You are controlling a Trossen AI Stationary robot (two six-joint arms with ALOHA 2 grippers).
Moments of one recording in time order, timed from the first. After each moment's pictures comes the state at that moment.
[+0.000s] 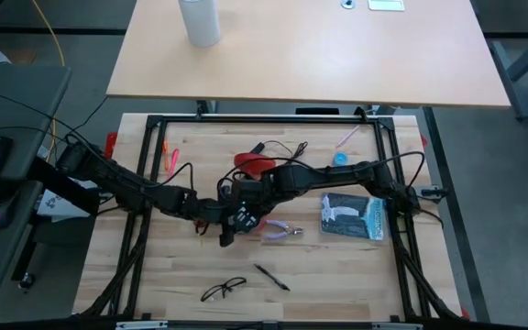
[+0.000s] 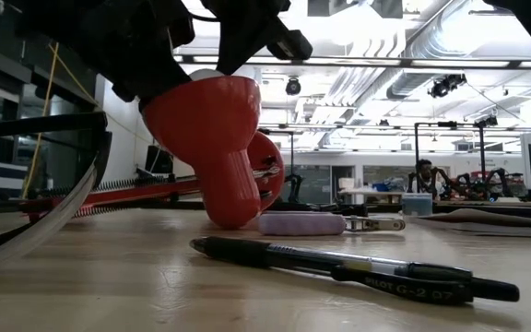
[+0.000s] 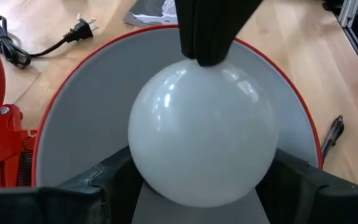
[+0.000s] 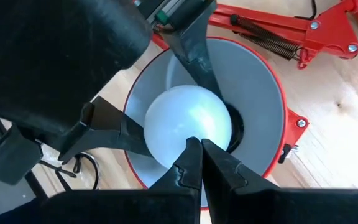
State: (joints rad) left arm -0.29 1.44 0.63 0.13 -0.27 -0.34; right arm 0.13 2.23 2.26 -1.19 0.03 0.79
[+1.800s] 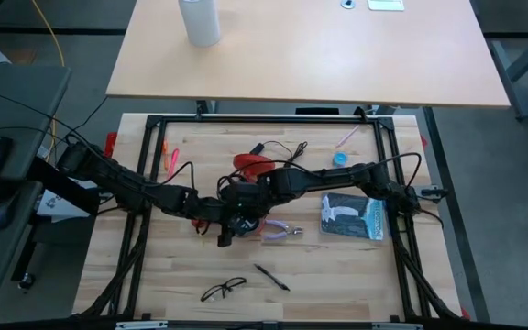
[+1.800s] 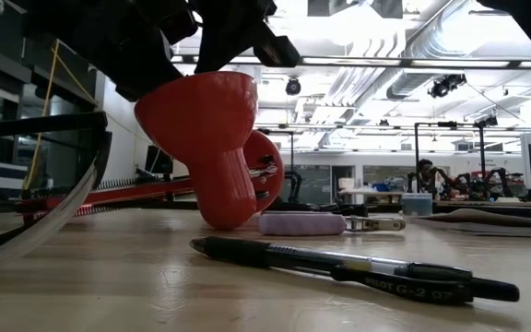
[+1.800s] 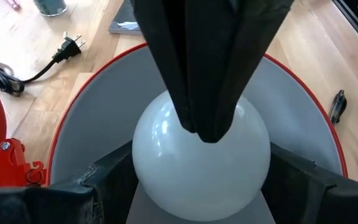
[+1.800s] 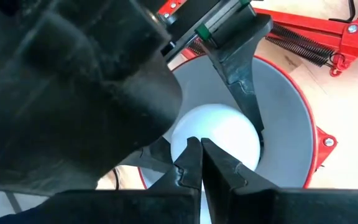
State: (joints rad) left arm -0.28 1.44 0.66 0.12 -0.23 -0.16; right arm 0.14 2.27 2.26 -1.13 -0.01 0.81
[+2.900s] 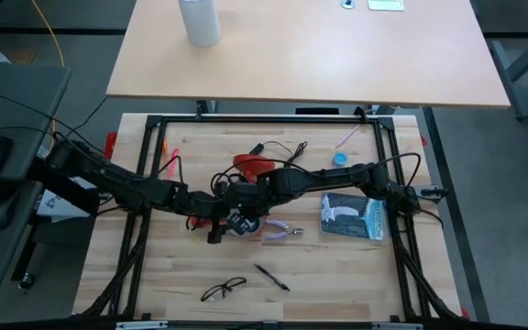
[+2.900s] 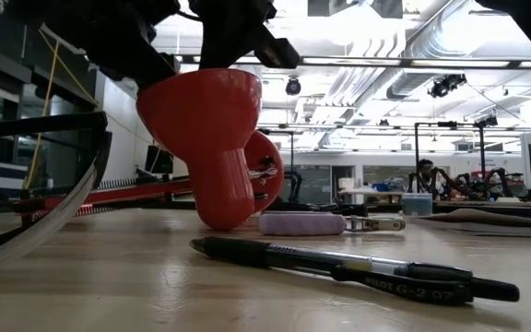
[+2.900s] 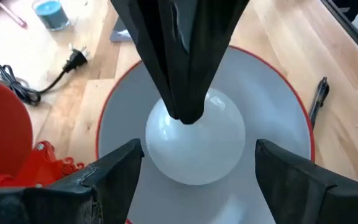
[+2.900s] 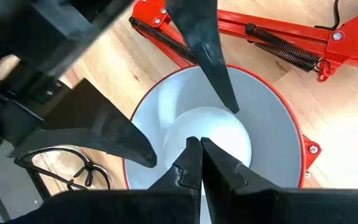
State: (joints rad) left arm -0.28 1.27 0.66 0.00 -0.22 -0.07; right arm 0.14 2.28 2.26 -1.14 0.02 0.80
